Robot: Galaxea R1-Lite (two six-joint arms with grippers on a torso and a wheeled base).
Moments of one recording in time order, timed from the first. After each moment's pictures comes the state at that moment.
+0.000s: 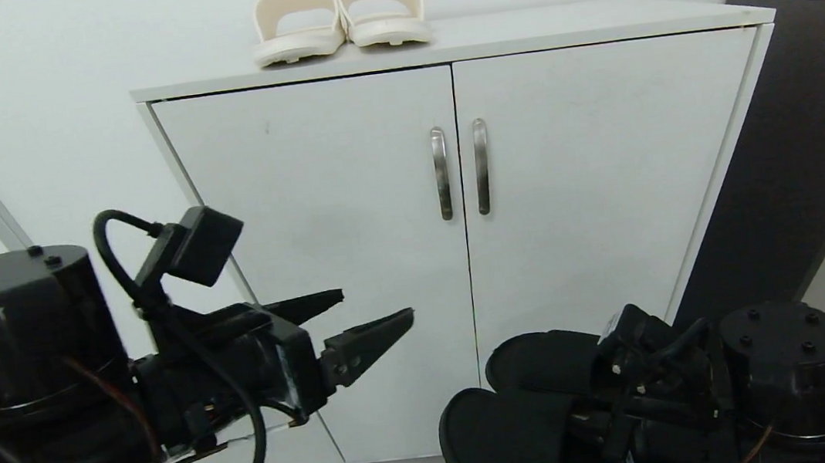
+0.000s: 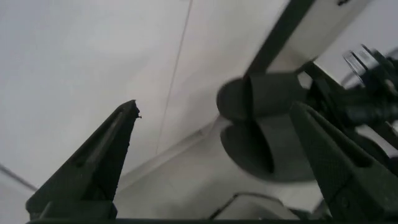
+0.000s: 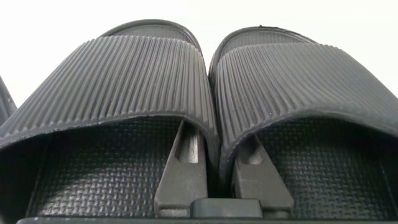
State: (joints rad) left arm -0.58 1.38 -0.59 -0.66 -0.21 -0.16; right arm 0.81 1.70 -0.39 -1.00 0.09 0.00
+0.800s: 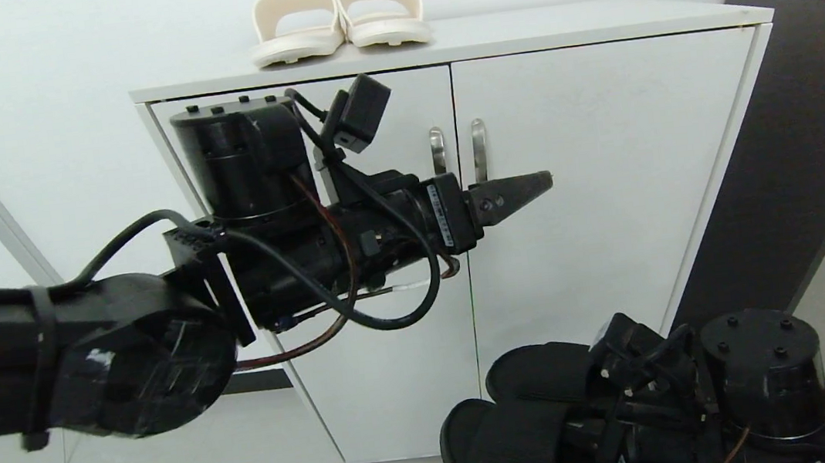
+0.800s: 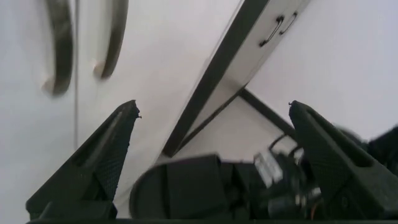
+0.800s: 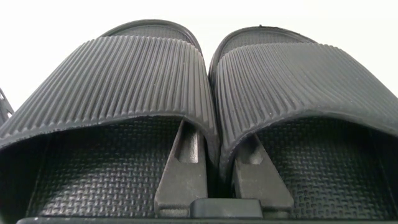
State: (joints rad) left arm -0.68 1.74 -1.11 -0.66 -0.36 -0.37; right arm 0.80 1.74 -0.39 -1.00 0.11 0.02
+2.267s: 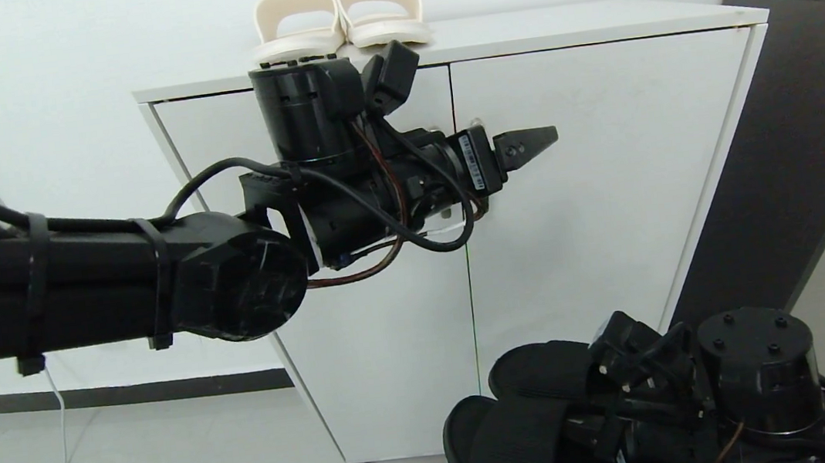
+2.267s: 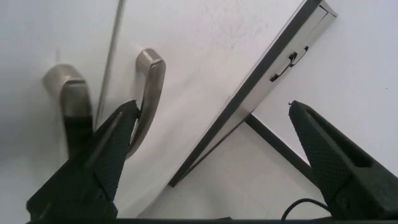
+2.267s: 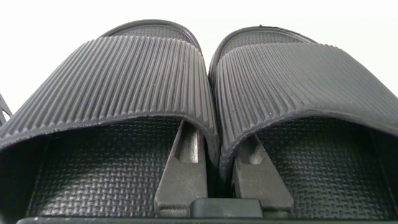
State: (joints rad) left arm -0.64 1.92 -1.40 -0.54 -0.25 -0.34; right arm 0.79 1.75 -0.40 -1.00 0.10 0.02
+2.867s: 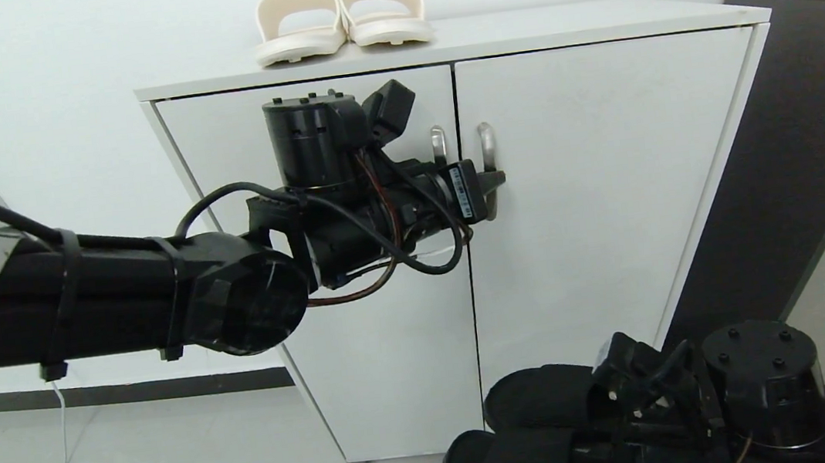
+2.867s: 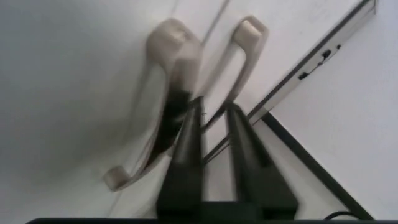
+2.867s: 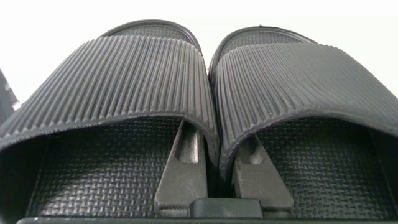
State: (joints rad) left arm -0.65 1.89 -1.31 -0.55 -0.25 -0.34; right arm 0.79 1.75 -0.35 -1.01 0.22 0.01
